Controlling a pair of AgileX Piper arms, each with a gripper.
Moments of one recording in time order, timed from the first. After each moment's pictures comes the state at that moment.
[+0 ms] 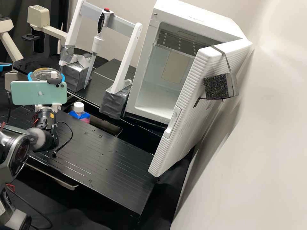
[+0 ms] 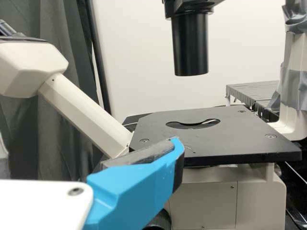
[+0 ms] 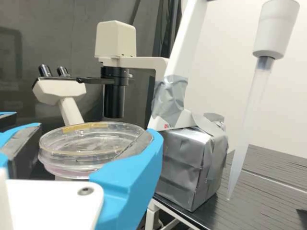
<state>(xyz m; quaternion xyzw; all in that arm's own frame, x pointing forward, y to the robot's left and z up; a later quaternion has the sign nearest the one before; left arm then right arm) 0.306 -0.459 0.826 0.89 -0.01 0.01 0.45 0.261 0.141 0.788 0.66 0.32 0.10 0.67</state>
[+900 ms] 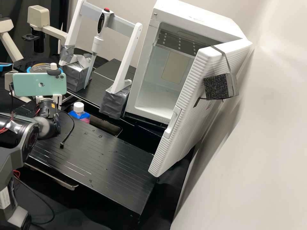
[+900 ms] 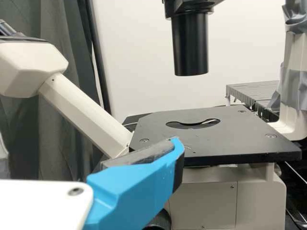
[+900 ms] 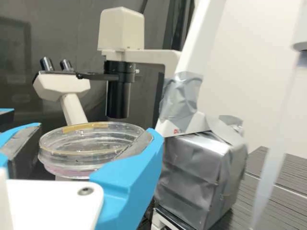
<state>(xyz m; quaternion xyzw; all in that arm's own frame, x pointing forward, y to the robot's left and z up) 0.306 -0.459 0.826 0.89 -0.01 0.01 0.45 0.300 0.168 0.770 0.65 0.35 0.09 0.67</state>
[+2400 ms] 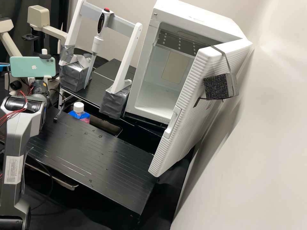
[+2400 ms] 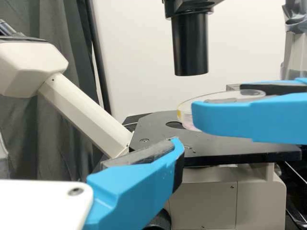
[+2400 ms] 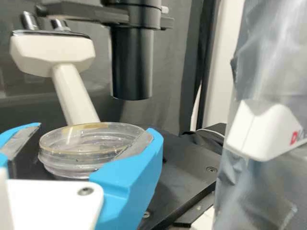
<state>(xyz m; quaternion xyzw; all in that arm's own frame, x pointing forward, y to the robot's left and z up) 0.306 -0.459 0.826 0.89 -0.01 0.01 0.45 0.412 0.231 0.655 0.65 0.38 0.04 0.66</state>
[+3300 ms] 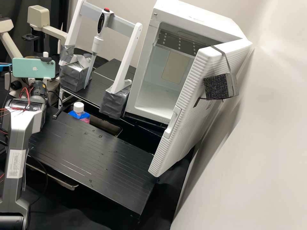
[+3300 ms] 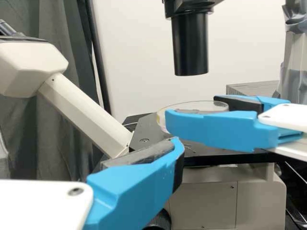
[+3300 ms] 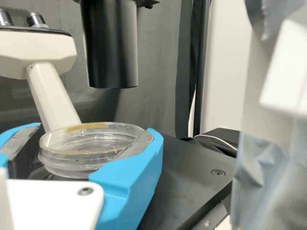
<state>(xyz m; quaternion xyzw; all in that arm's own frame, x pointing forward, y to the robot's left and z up) 0.306 -0.459 0.826 0.89 -0.01 0.01 0.45 0.443 0.233 0.616 0.68 0.37 0.05 0.64</state>
